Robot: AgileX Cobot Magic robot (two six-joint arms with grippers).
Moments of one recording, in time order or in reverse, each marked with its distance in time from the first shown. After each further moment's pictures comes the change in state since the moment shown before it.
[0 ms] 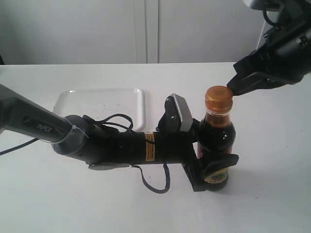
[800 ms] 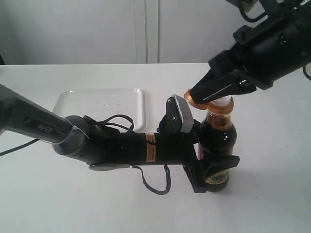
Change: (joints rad) left arm -0.004 0.000 0.000 0.006 0.002 0.003; right arm 0.103 0.000 -0.011 0.186 0.099 -0.045
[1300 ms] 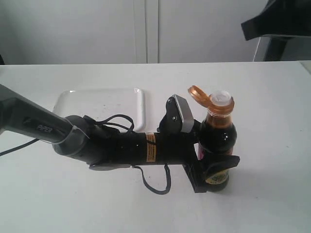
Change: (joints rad) left arm 0.000 -0.002 0.000 0.000 0.006 0.000; right arm 0.004 -0.135 -0.014 -0.557 -0.434 0.260
